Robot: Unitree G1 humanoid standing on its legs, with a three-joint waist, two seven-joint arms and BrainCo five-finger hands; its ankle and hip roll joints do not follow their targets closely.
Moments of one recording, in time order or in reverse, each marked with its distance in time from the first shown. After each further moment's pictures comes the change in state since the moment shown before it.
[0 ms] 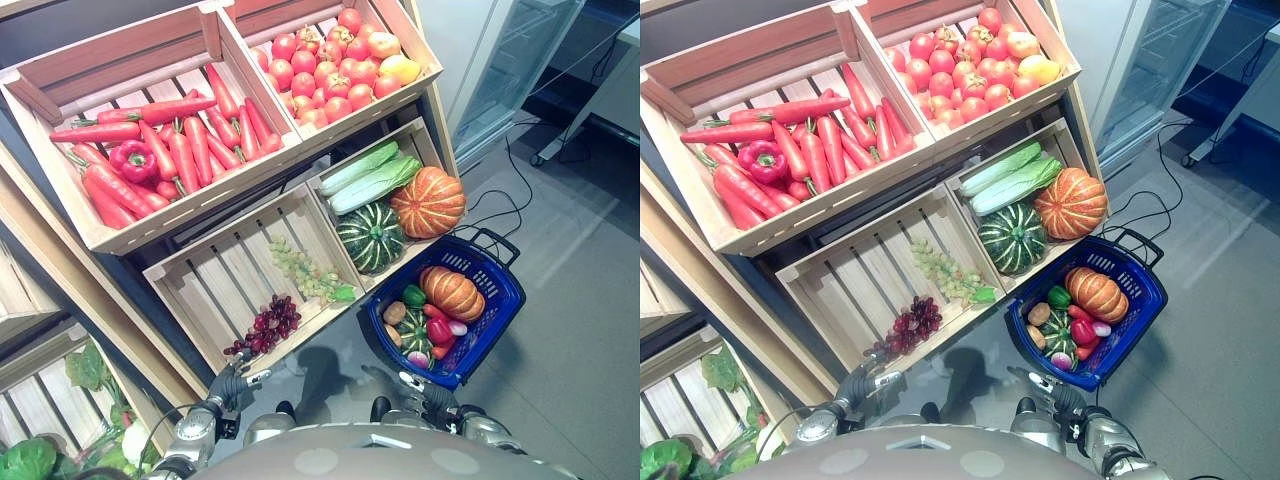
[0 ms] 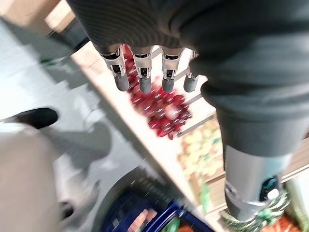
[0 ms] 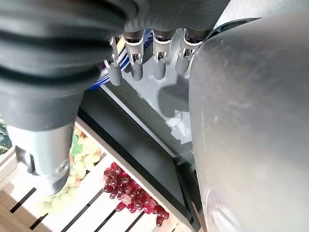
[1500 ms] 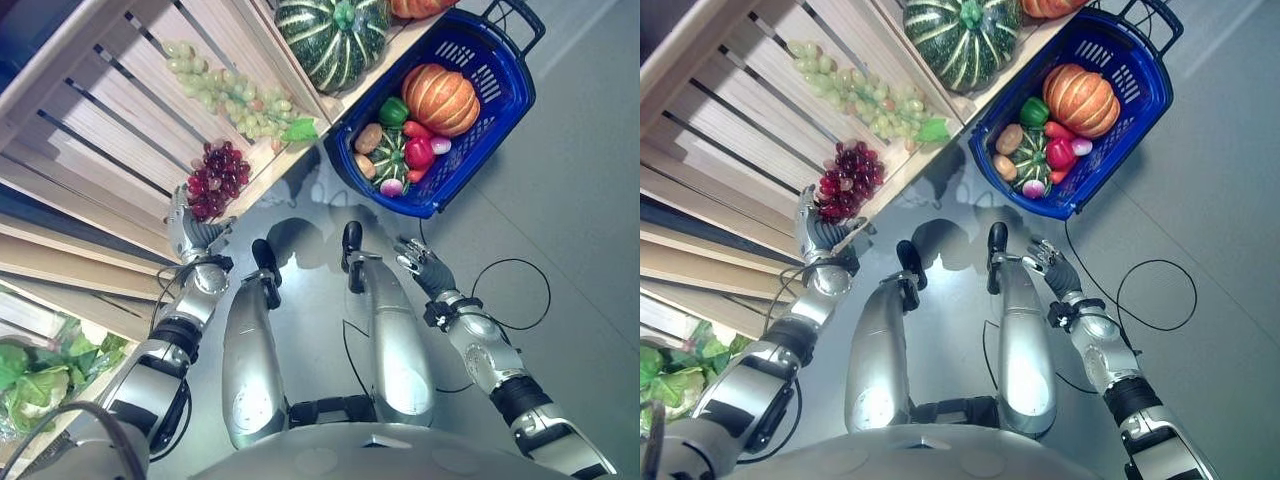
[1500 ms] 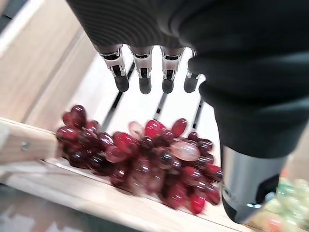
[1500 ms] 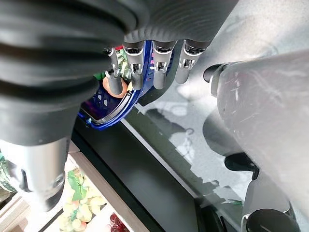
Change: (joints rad) left arm -0.530 0.160 -0.087 -0.280 0.333 0.337 0.968; right arm -0.120 -0.179 0.159 -0.765 0.231 -0.113 -0.265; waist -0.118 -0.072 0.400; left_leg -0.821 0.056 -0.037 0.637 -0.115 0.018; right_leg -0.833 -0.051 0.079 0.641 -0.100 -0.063
